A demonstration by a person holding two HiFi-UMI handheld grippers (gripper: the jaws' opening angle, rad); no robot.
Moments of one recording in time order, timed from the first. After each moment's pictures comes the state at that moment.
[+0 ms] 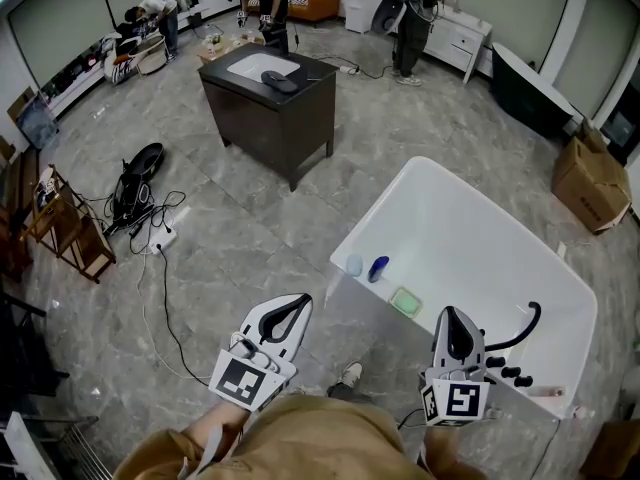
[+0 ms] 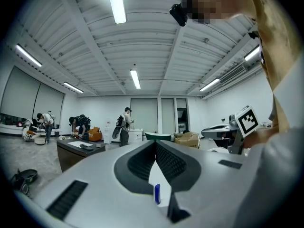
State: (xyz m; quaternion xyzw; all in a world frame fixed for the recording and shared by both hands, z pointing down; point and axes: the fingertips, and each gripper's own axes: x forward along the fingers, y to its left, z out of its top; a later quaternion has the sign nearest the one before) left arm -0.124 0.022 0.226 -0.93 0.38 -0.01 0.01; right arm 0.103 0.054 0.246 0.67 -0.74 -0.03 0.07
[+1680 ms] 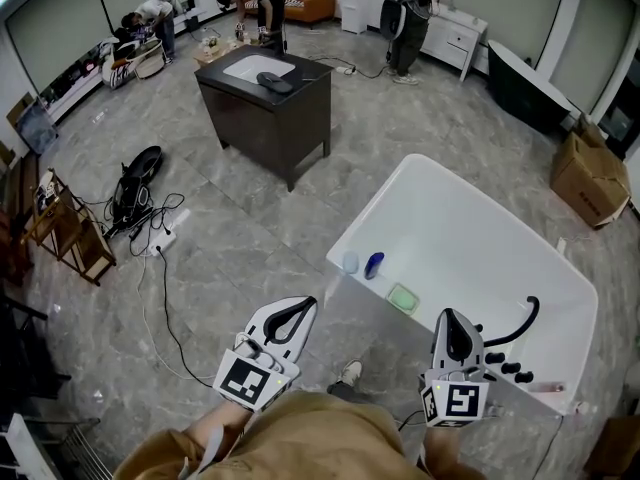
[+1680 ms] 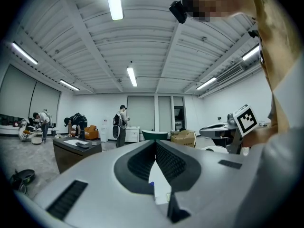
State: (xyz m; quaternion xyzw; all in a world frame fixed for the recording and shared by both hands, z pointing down) left arm -0.102 0.033 0.232 -0.93 0.37 -0.03 0.02; right arm 0.118 0.071 0.255 0.67 -0.74 -0.02 0.08
